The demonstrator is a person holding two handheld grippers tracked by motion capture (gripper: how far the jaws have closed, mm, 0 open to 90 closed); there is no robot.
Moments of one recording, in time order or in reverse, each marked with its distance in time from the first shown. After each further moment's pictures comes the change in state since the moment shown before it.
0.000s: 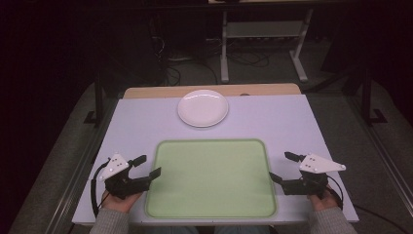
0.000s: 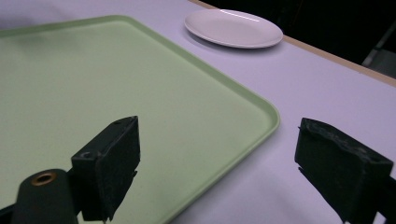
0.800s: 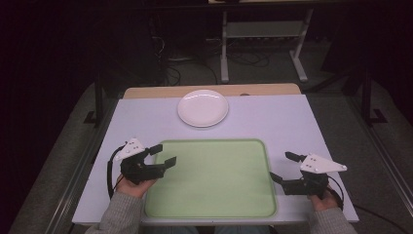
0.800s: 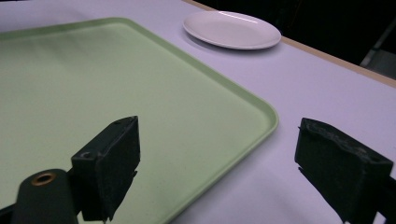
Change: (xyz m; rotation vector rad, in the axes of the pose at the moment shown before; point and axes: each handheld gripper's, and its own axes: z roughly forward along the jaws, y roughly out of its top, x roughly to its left) left arm -0.010 0.039 0.038 0.048 -0.114 -0.016; right arm 0.000 0.000 -0.001 -0.009 -0.005 0.005
